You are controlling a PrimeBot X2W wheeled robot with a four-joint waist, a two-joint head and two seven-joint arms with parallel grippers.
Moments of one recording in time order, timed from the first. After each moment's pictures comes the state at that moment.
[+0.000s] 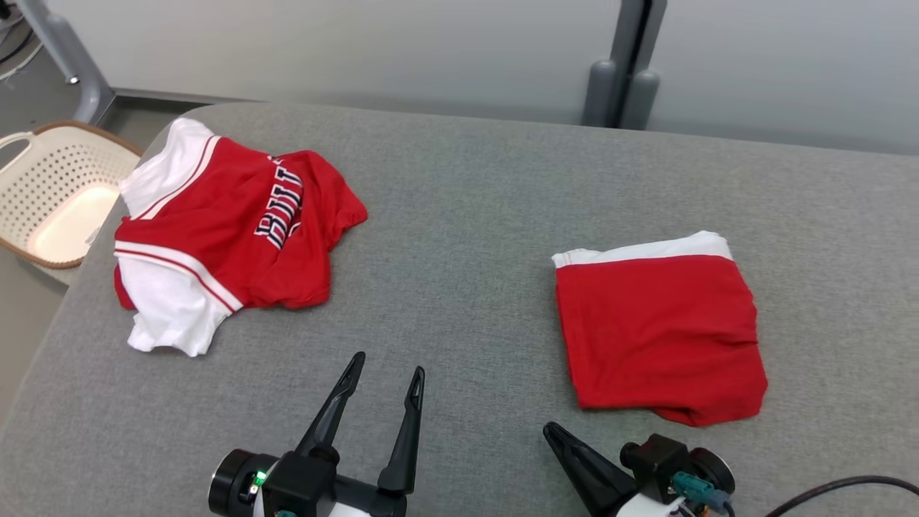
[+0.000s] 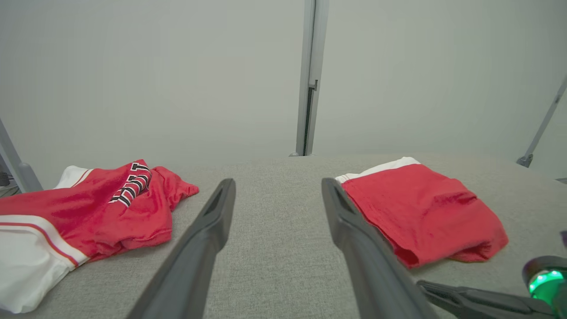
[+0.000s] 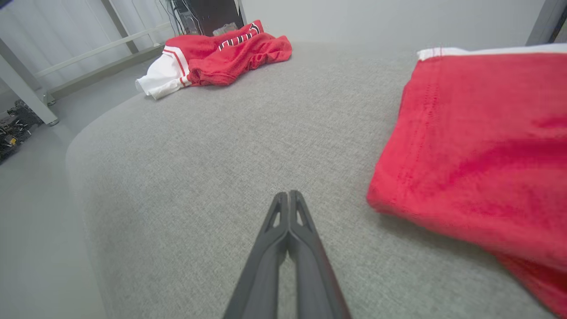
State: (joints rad) left arm 0.04 0.05 -0.37 0.02 -0.15 0.05 -0.26; right arm -0.23 -0.18 0.76 0.57 0.41 0.13 -0.26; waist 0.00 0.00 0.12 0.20
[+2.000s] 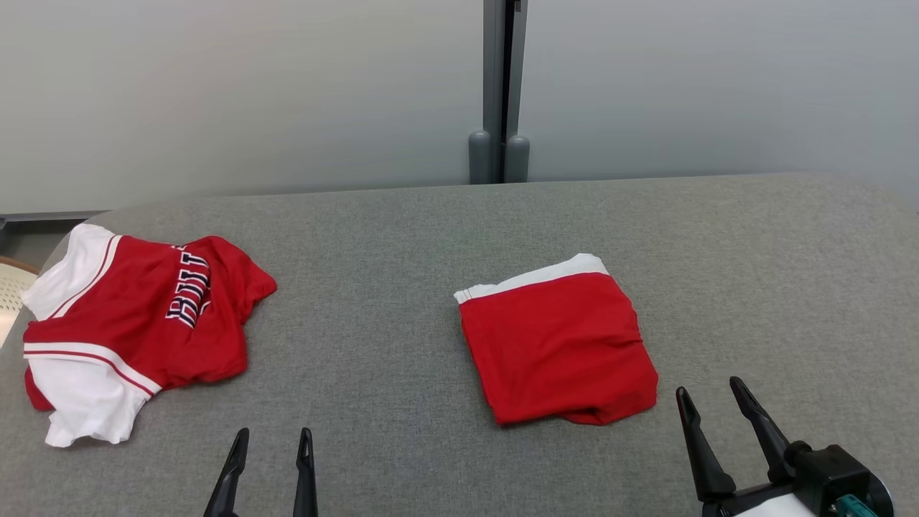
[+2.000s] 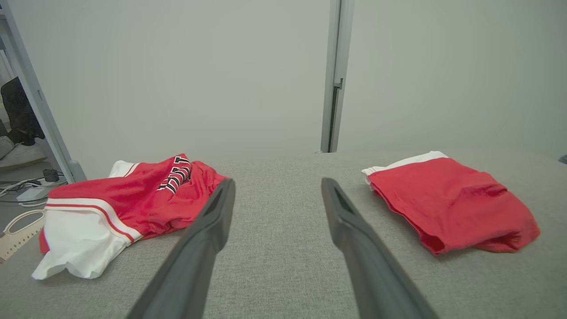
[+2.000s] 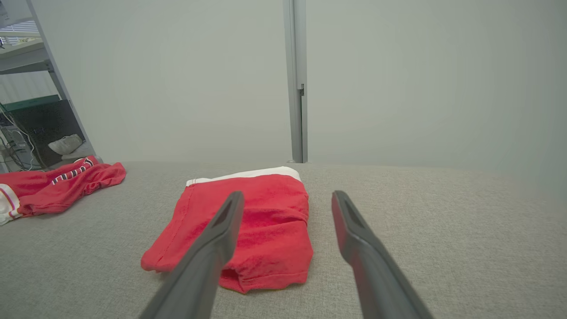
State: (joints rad) left arm 0.26 0.05 -0.14 -0.03 -0.10 0.12 -0.26; right arm 0.04 -0.16 0.21 0.23 0.22 0.13 -0.26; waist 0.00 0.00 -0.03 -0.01
